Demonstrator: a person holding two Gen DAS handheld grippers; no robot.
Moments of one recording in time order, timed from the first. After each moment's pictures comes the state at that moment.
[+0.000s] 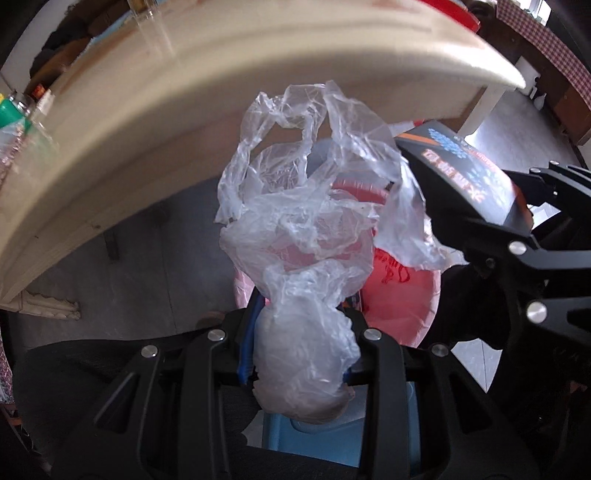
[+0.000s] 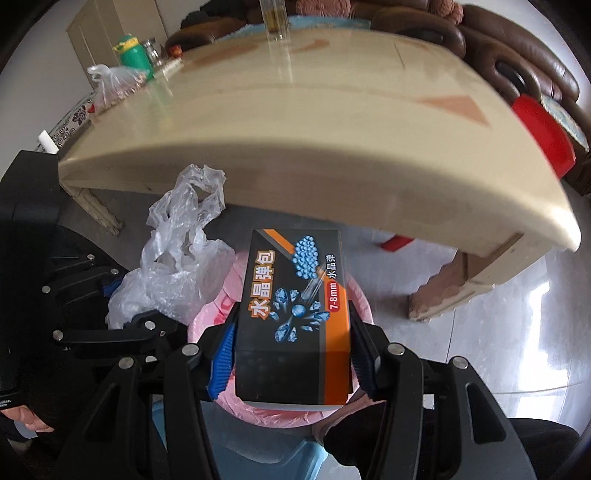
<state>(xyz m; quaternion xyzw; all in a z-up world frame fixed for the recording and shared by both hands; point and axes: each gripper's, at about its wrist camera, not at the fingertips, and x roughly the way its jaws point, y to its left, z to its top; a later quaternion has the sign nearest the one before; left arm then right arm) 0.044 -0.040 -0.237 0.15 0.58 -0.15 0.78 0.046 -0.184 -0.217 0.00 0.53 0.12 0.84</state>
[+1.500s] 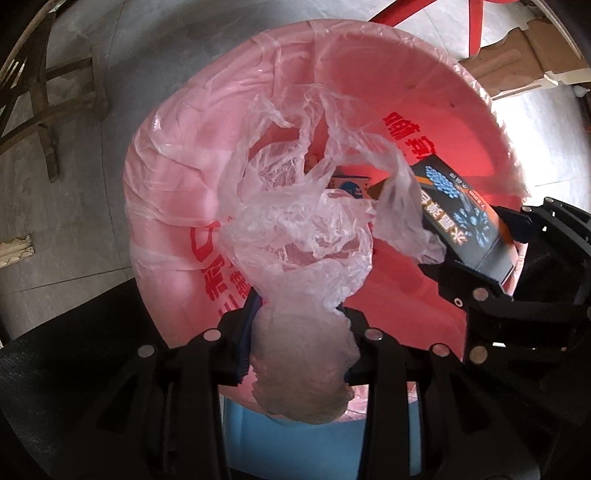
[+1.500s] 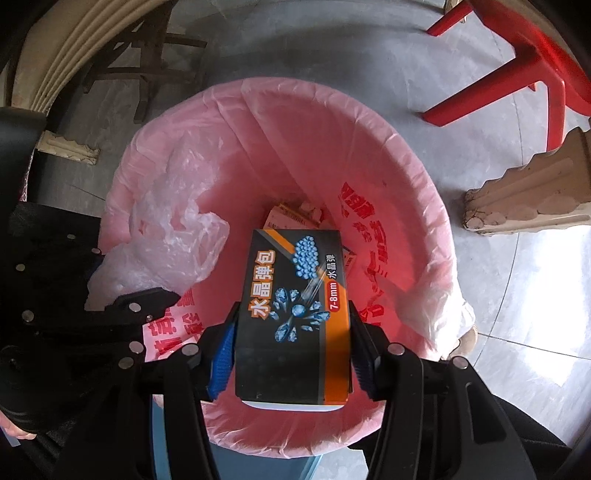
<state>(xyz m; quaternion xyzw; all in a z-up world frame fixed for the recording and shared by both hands) 0.115 -0.062 -0.391 0.11 0.76 -0.12 0.63 0.104 -0.185 -0.399 0.03 0.71 0.14 0.69</state>
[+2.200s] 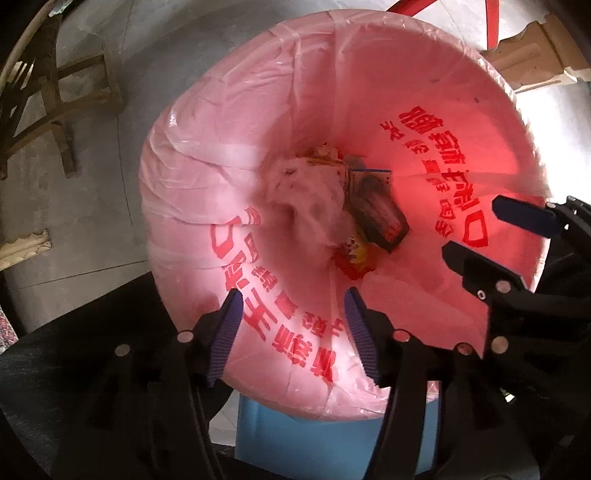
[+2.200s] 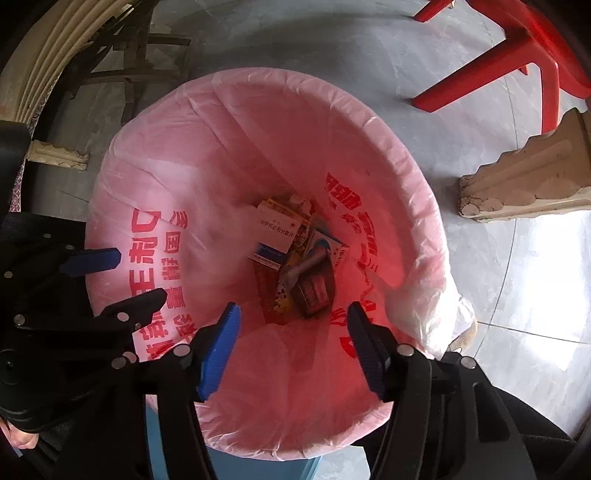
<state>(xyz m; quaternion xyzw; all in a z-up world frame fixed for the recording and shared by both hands) 0.116 -0.063 -0.396 0.15 0.77 -0.09 0.62 0.109 -0.192 -0.403 0.05 0.71 0.12 0.69</state>
